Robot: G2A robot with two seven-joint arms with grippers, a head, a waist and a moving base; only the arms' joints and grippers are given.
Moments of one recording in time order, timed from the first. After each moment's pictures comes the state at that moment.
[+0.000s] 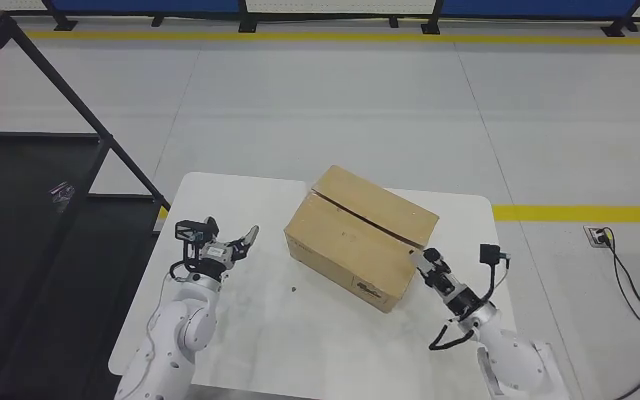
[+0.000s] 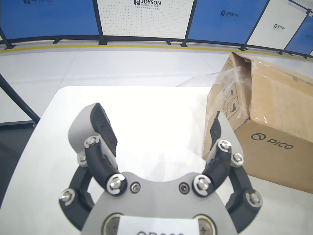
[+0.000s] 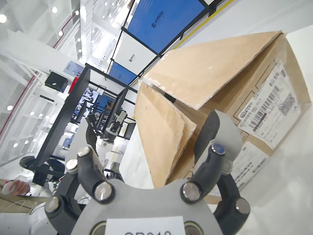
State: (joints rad) left arm 1.03 -1.24 -1.34 -1.28 1.15 -0.14 0.15; right arm -1.27 -1.31 1.53 -1.60 -0.25 -0.44 0.44
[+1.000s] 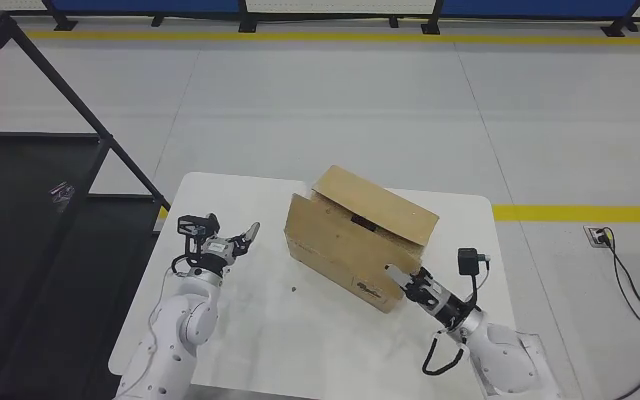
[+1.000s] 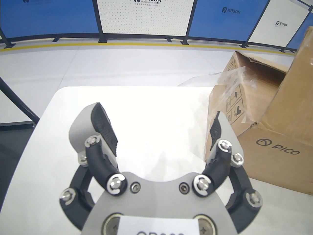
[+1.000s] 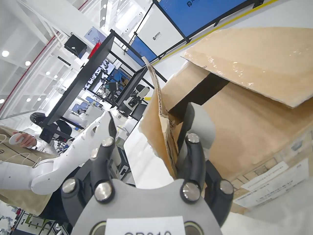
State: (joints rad) left arm 0.99 -1.25 -1.34 -1.24 1.15 -0.14 0.13; right arm -1.26 -1.28 1.46 -1.59 -0.37 -0.62 0.42
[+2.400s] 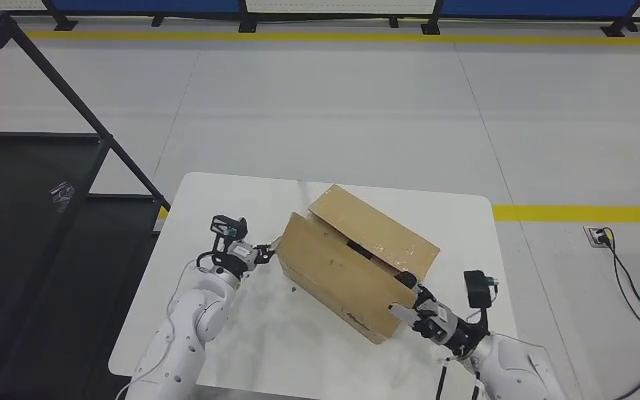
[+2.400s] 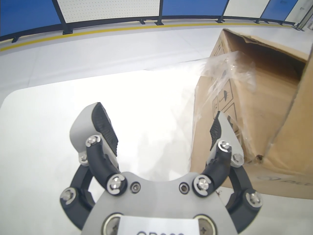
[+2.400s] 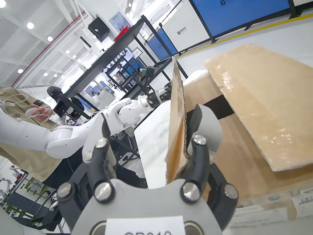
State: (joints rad) left arm 0.91 -1.27 -1.24 -1.13 1.22 -0.31 0.10; right arm -1.36 -1.23 1.48 -1.66 -0.31 -0.88 0.41
